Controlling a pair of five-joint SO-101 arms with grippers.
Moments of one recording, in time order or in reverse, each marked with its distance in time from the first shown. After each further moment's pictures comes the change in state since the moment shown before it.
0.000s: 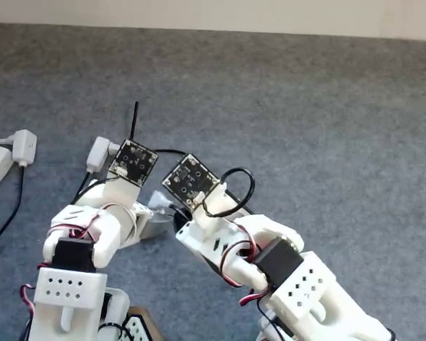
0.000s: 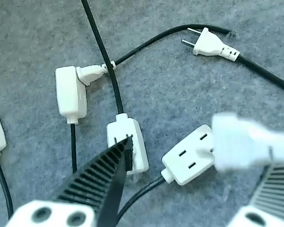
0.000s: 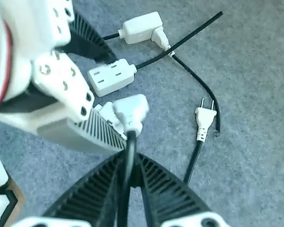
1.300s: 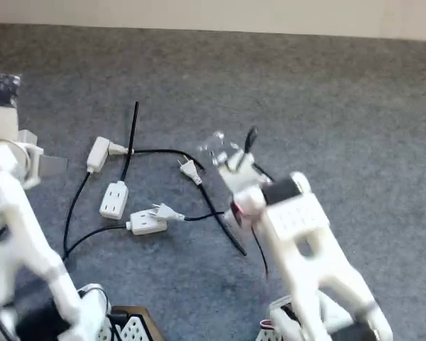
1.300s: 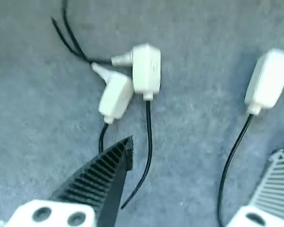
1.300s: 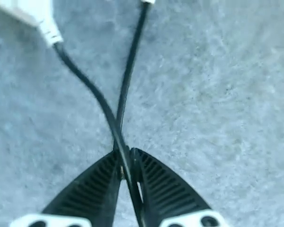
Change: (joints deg) left arm -37.8 44.7 -42.5 2.2 -9.8; right arm 22.4 25.1 -9.8 17.1 13.9
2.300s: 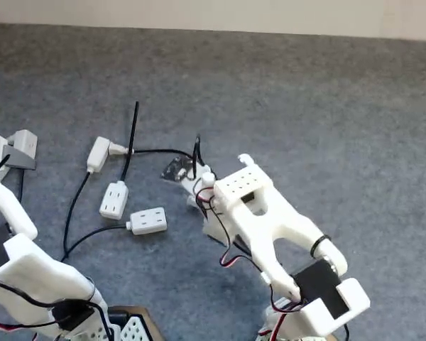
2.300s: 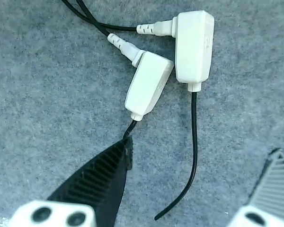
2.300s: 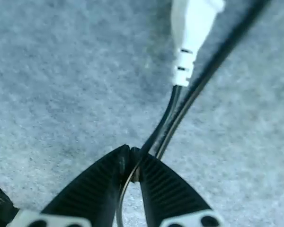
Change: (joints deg) left arm -8.1 41.1 -38.3 13.9 -5.4; right arm -8.5 27.9 -10.9 2.5 6.9
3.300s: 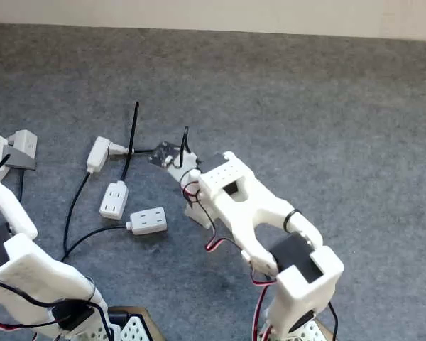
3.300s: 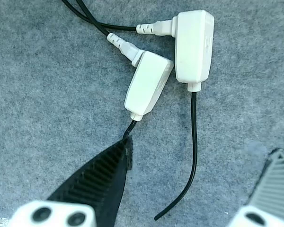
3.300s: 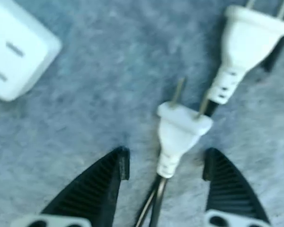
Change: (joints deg) left arm 0.0 0.0 0.0 0.0 0.0; right arm -0.9 15.1 -7.0 -17.6 -3.6
